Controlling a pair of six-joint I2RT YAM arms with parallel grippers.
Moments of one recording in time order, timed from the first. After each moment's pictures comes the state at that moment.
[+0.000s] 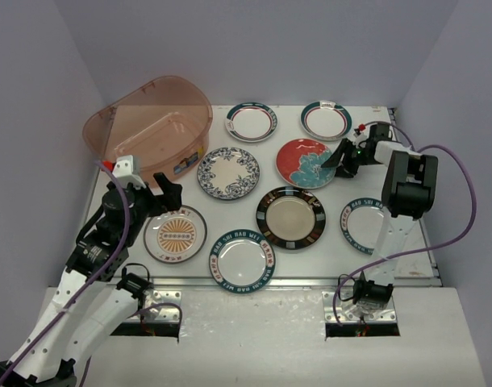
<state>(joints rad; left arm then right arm) -0.39 0.57 0.76 -0.54 -0.27 -0.44 -0.21 2.20 1.45 -0.40 -0.66 0.30</state>
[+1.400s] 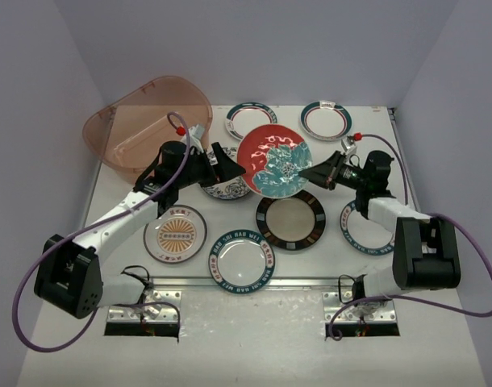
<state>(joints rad) -0.39 1.23 0.83 0.04 0.37 -0.73 -0.07 1.49 0.59 0.70 -1.04 1.10</state>
